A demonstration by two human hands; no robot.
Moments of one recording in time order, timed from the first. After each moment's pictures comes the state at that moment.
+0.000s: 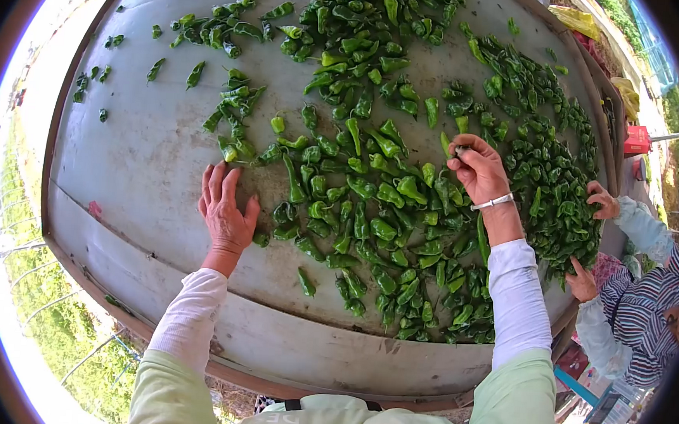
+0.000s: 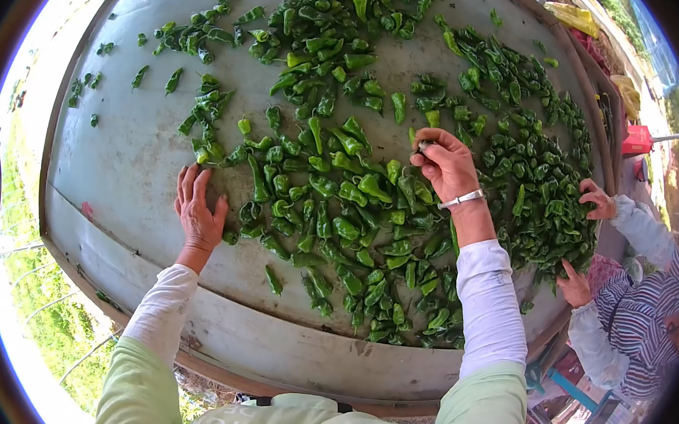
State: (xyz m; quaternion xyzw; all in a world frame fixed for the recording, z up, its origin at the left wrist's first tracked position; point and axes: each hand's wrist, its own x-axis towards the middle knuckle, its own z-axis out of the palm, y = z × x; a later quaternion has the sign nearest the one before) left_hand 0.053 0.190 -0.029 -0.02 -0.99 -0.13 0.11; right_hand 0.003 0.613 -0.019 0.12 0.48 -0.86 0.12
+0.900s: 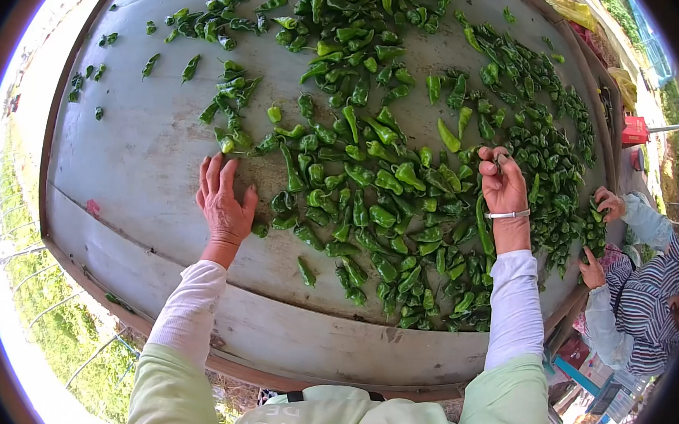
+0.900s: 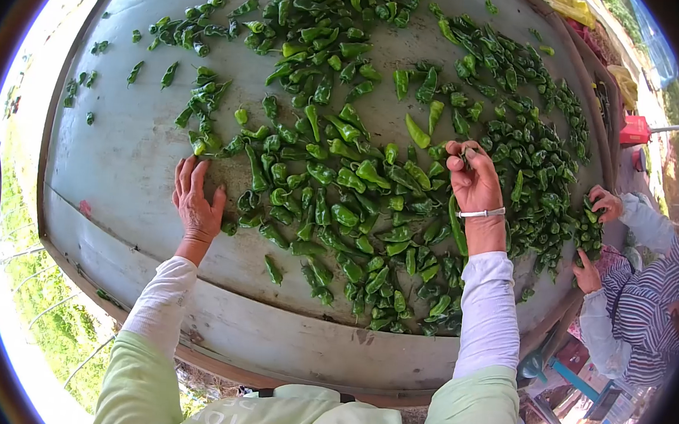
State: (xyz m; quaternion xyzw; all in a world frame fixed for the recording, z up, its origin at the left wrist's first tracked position) left_hand 0.054 0.188 -0.031 -0.03 -0.98 -0.14 0.11; right_hand 0.047 0.645 -0.014 0.13 0.33 -0.93 0.05
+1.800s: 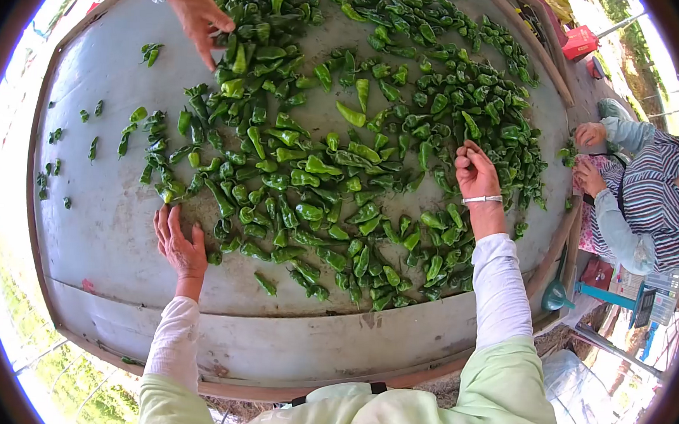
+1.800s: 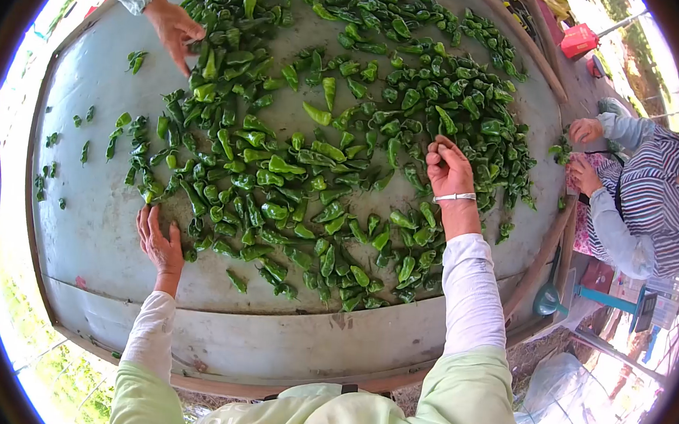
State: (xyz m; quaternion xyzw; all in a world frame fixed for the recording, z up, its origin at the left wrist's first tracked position) left_hand 0.055 0.187 -0.039 -0.04 -0.99 -0.10 0.12; right_hand 0.144 0.725 -0.048 0.27 0.35 -0.89 -0.14
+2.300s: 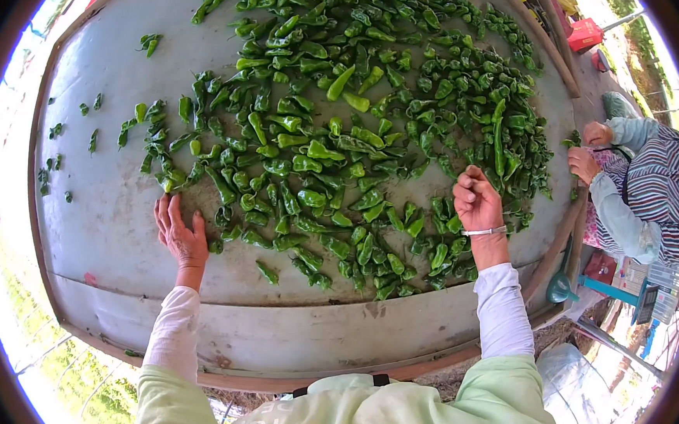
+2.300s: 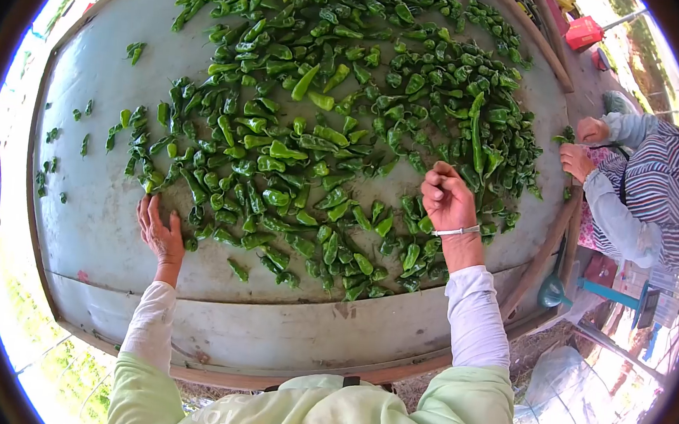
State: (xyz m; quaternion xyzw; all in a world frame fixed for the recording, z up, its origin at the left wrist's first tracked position) left_hand 0.054 0.185 -0.042 -0.04 -0.99 -0.10 0.12; right_hand 0.201 0.689 -0.034 0.17 0.20 -0.96 -0.07
